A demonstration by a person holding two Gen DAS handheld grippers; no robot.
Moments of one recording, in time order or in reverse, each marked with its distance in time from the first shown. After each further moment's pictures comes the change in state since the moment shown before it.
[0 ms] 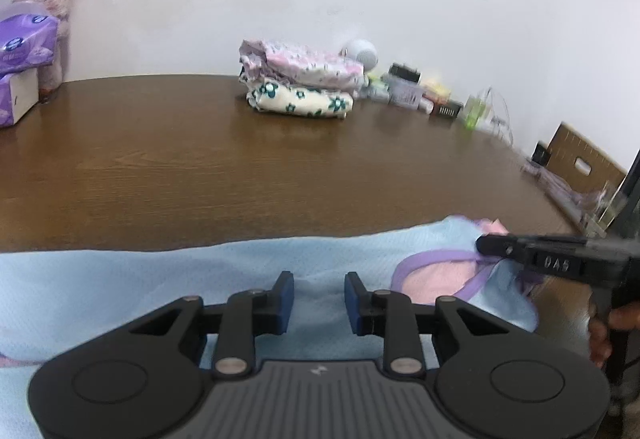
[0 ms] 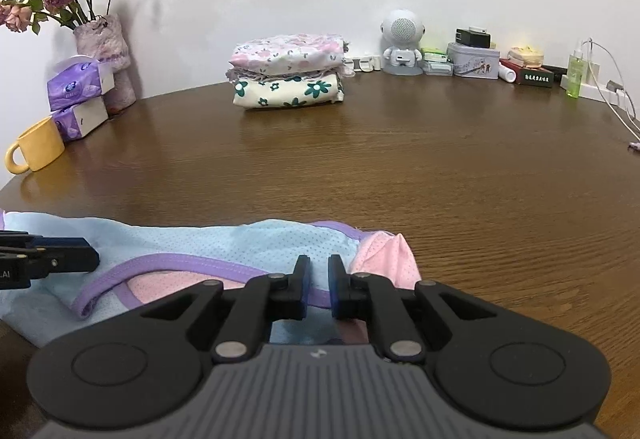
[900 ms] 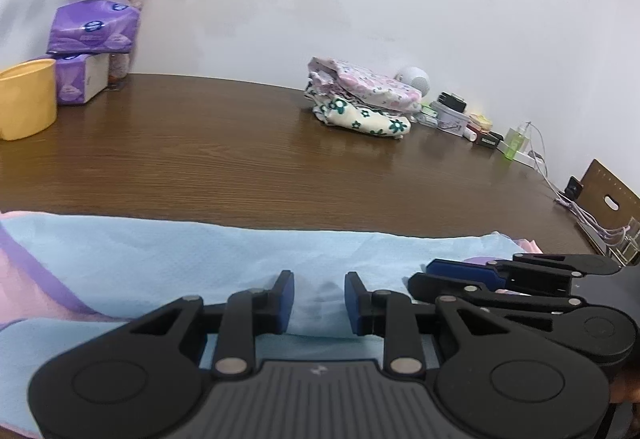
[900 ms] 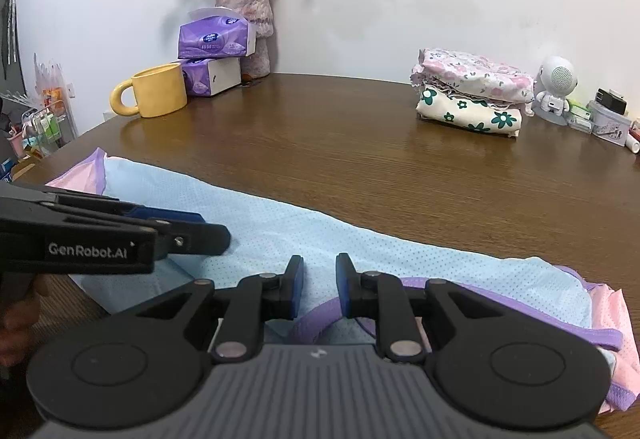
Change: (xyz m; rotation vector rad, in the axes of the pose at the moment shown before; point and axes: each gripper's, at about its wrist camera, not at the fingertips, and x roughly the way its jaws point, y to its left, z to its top) left arm -0.030 0.039 -0.017 -0.083 -0.043 0.118; right arm 0.016 0.139 -0.005 -0.242 0.003 0.206
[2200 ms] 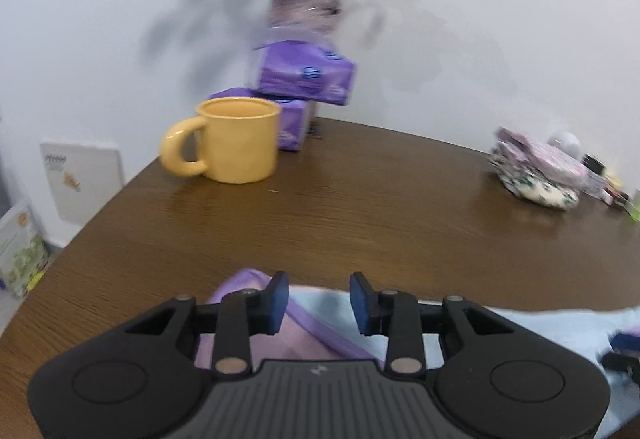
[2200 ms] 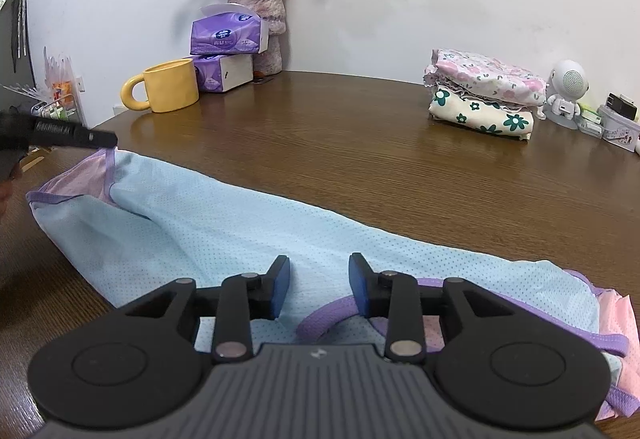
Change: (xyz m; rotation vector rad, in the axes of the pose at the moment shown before) left arm -0.058 0.154 0.047 -0.132 -0.067 0.371; right arm 0.001 0.005 0.001 -0.029 0.007 0.024
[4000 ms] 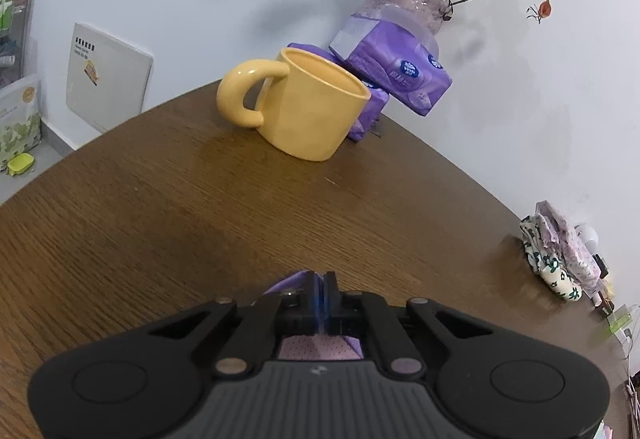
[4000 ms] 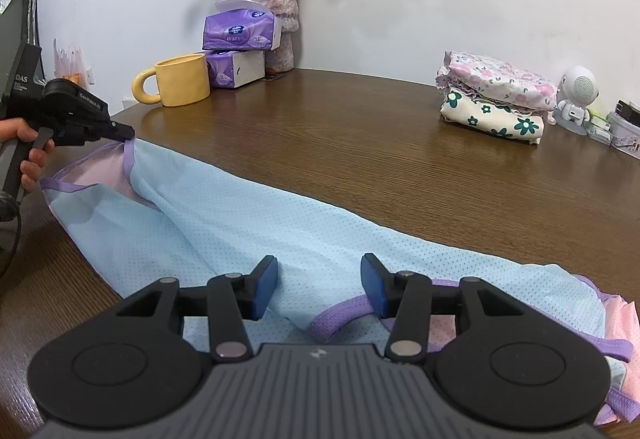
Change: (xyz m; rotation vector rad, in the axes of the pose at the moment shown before) left arm 0.040 0.060 0.007 -0.372 0.056 -0.069; right arm 0.000 0.005 -0.004 -0.025 0.002 0.019
